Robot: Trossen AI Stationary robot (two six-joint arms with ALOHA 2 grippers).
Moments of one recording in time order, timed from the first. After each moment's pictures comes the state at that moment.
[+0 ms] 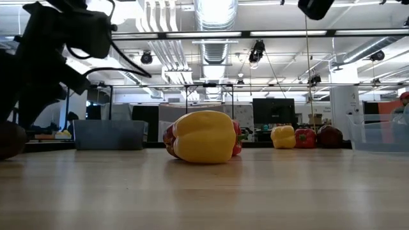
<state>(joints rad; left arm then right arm) -0.11 1.30 0.73 -1.17 0.10 -0.43 0.36 0.99 0.56 0.52 0.08 0.64</state>
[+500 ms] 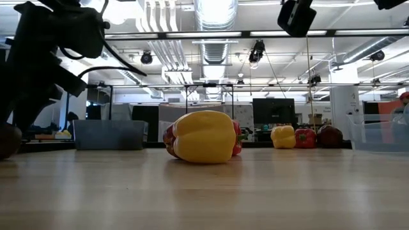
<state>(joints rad) -0.17 1.30 0.70 -1.14 0.05 -0.55 0.36 1.27 0.63 0.63 0.08 0.71</state>
